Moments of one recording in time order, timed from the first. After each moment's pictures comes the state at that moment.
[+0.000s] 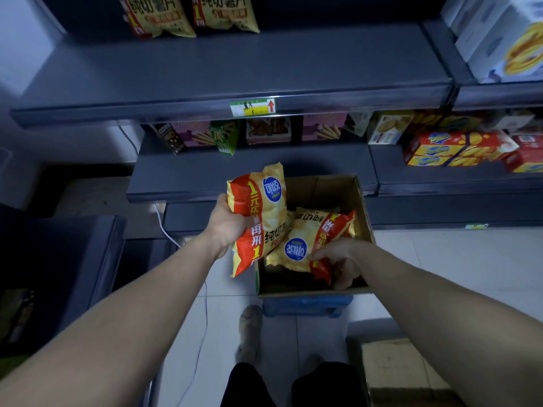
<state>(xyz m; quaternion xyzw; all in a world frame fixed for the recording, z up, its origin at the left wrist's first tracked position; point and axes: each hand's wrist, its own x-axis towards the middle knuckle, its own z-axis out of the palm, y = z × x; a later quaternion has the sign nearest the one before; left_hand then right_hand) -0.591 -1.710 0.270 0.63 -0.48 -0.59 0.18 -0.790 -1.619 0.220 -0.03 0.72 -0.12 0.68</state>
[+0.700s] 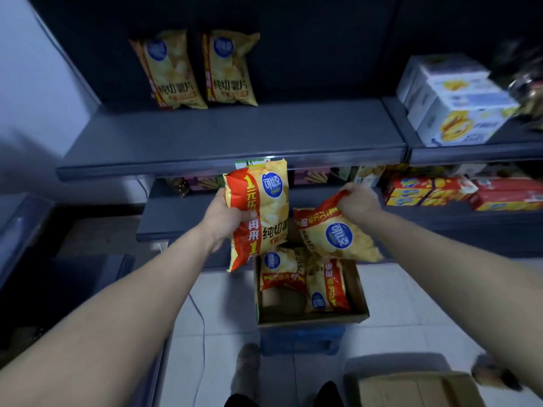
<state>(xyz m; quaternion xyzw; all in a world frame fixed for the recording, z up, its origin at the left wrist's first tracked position) -0.602 -1.739 0.374 0.57 -0.53 -0.58 0.23 -0.837 -1.665 0.373 -0.36 0.85 -0.27 0.28</state>
